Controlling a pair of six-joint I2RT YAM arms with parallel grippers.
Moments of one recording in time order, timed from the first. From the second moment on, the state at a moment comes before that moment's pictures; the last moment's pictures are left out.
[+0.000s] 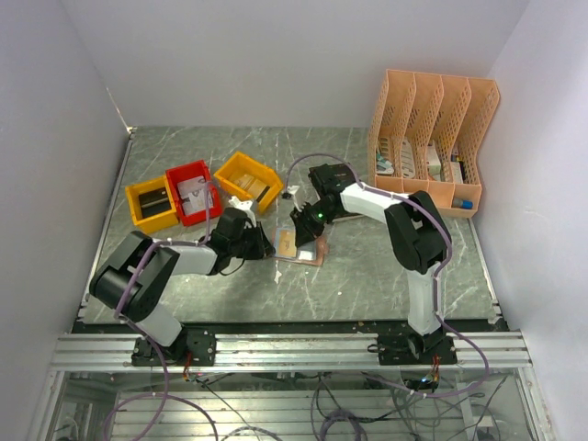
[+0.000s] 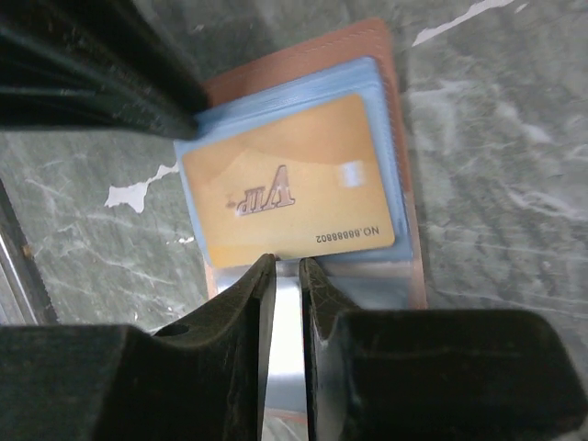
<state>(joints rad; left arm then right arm) -0.53 1.59 0.55 0.38 0.23 -0.58 0.55 2.07 1.40 -0.56 -0.70 -0.40</state>
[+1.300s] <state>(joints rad) -0.57 1.55 0.58 0.20 0.16 -0.62 0.56 2.05 1.38 -0.52 -0.58 -0.29</state>
